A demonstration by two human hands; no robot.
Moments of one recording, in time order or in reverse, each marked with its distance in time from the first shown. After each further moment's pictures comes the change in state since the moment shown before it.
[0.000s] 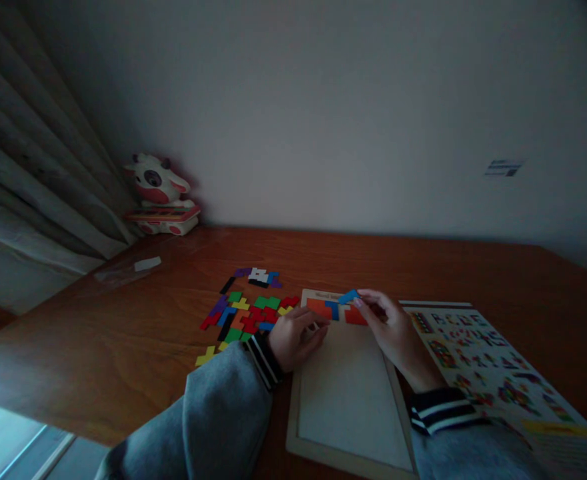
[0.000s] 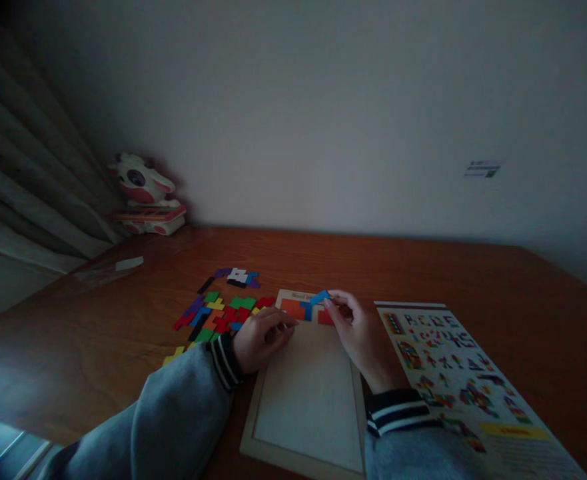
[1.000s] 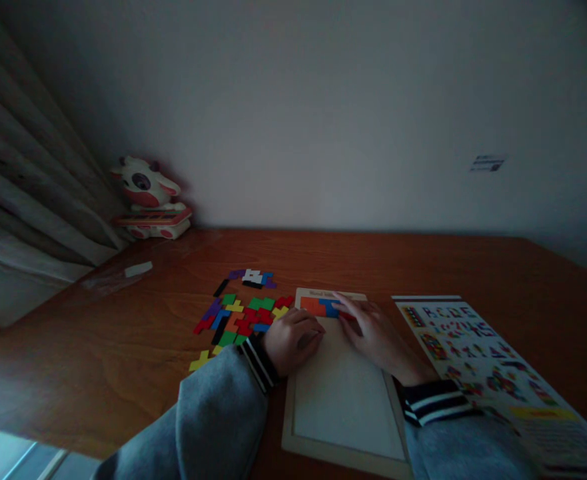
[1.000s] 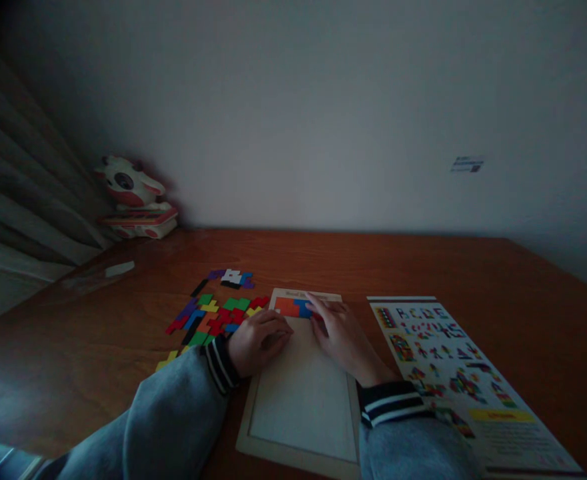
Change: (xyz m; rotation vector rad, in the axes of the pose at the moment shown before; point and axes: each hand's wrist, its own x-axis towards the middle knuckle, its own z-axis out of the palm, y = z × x) left_hand -0.002 -0.004 0.003 0.108 -0.059 0.092; right_hand -0.006 -0.002 0.005 -0.369 -0.254 -0.365
